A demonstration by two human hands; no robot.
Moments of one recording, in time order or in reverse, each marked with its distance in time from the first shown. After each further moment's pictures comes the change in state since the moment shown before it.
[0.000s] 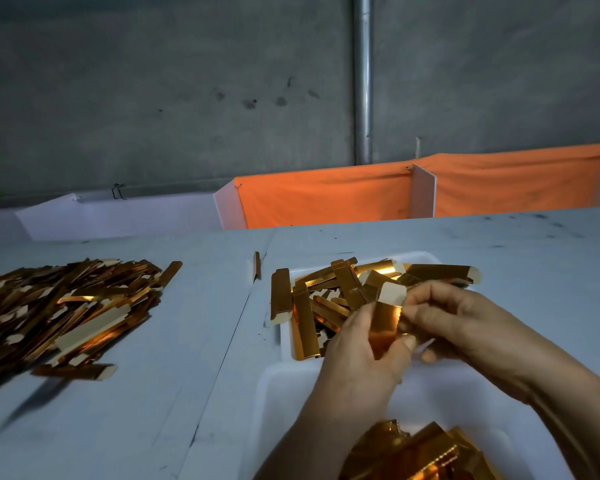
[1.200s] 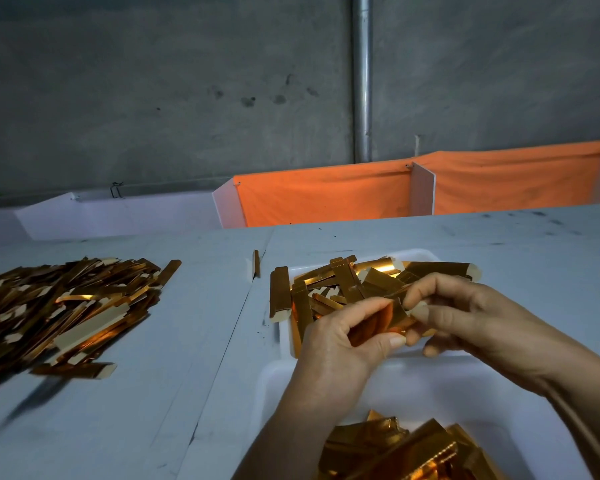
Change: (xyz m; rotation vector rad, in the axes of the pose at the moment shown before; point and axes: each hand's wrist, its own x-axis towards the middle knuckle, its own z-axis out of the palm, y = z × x) left_hand 0.002 -0.005 -0.018 -0.036 0.018 0.129; right_hand -0.005 -0.003 -0.013 0.024 -0.146 -0.130
